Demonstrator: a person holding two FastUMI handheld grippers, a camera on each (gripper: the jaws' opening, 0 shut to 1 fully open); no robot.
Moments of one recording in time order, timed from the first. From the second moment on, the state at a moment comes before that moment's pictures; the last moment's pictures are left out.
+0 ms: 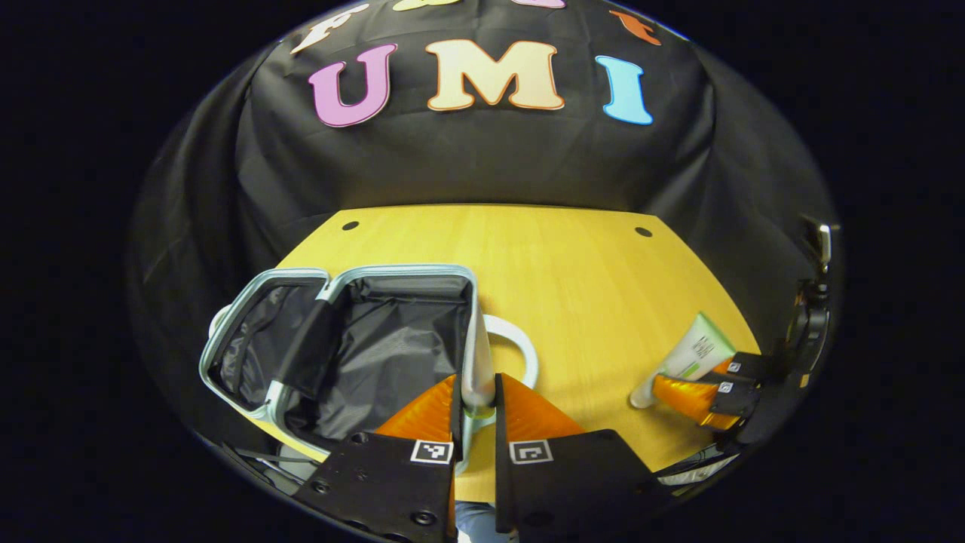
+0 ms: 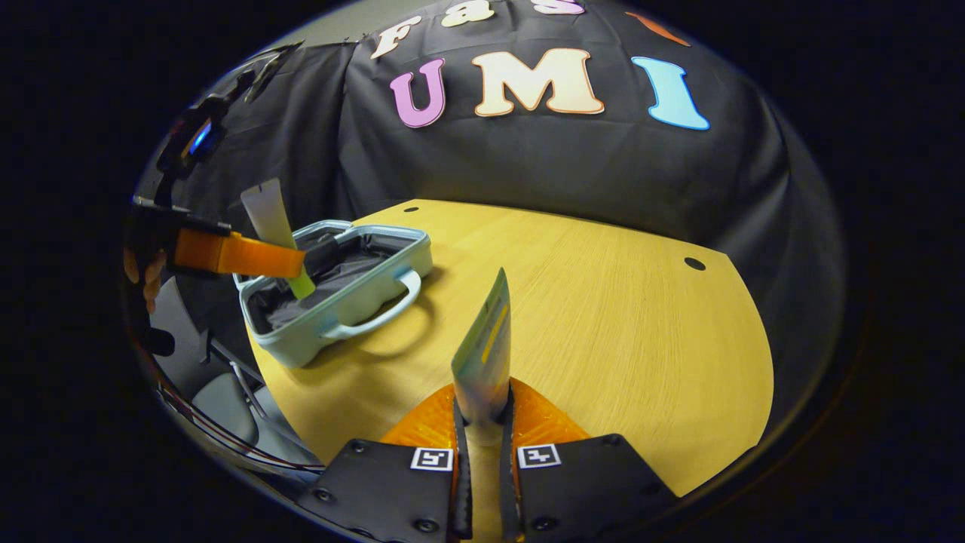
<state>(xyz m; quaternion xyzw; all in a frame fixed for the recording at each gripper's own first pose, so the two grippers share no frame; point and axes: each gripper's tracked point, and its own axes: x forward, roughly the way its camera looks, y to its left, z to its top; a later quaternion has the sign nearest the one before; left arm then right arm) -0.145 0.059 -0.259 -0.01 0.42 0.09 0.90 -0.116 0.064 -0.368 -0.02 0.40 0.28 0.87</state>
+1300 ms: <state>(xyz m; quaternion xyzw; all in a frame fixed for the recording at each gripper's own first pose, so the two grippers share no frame) -0.185 0.175 -0.355 -0.04 0.59 -0.01 0.81 -0.155 0.308 -0.307 0.03 0.50 0.24 0.83</state>
